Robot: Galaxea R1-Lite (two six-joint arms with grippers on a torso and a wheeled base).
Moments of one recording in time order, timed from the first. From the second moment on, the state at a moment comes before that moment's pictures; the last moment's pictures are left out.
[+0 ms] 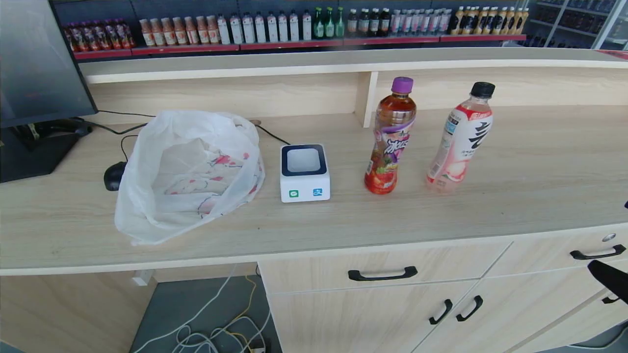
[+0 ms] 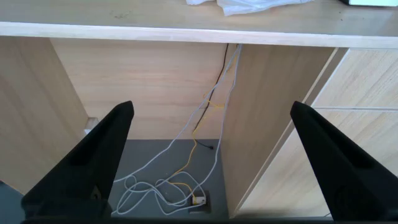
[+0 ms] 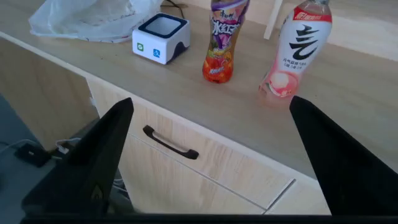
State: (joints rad) left arm 0.00 0.00 0.00 0.00 0.00 0.00; right arm 0.31 0.78 -0.41 -0.46 0.25 -0.19
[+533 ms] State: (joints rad) left arm 0.00 0.00 0.00 0.00 0.00 0.00; right arm 0.45 1.25 -0.44 -0.90 0.12 -0.18
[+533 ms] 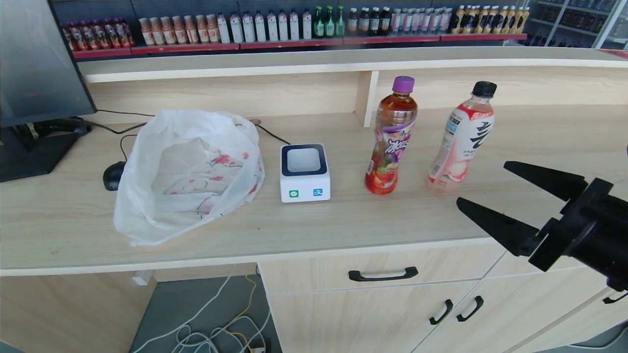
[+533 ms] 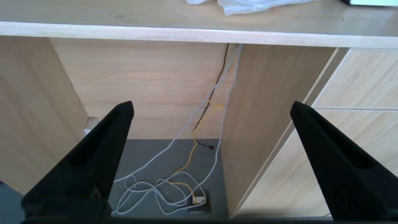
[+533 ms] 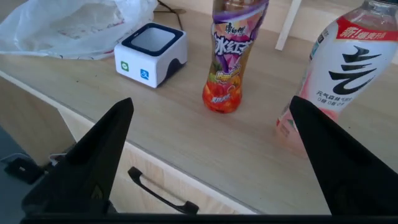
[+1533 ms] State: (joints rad) left arm 0.00 0.00 0.00 0.00 0.00 0.00; right arm 0.73 1.57 -0.58 -1.15 -0.49 -0.18
